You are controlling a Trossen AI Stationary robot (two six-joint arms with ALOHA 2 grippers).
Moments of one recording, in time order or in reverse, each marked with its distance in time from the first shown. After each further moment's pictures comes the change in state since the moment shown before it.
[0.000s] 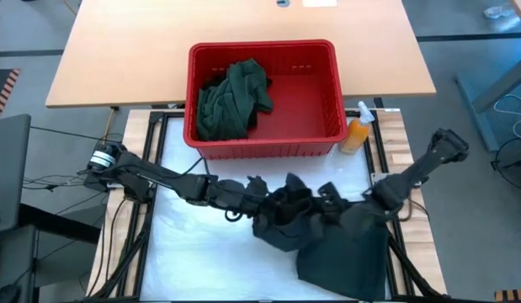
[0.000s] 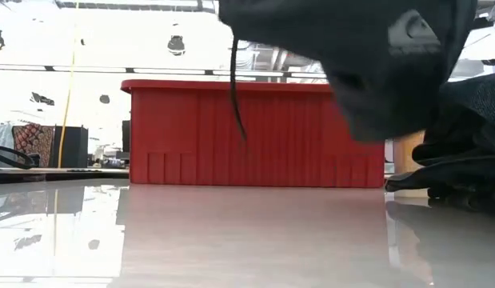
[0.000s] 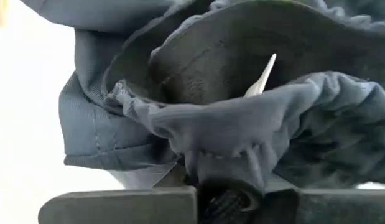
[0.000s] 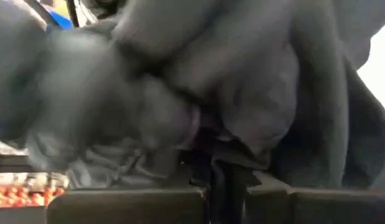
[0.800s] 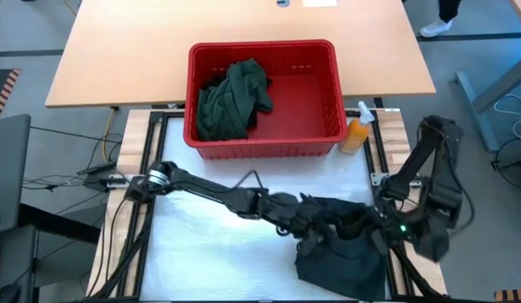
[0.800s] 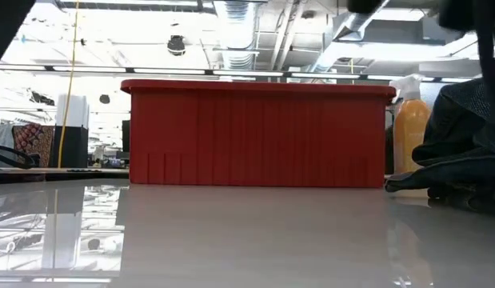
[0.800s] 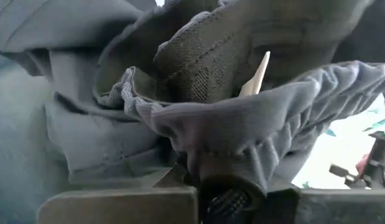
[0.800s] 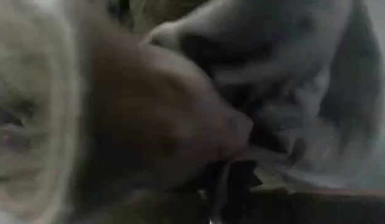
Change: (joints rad) left arm 0.002 0.549 0.649 -0.049 0.283 -0.252; right arm 0.576 -0.189 -0.001 -0.525 -0.002 0.673
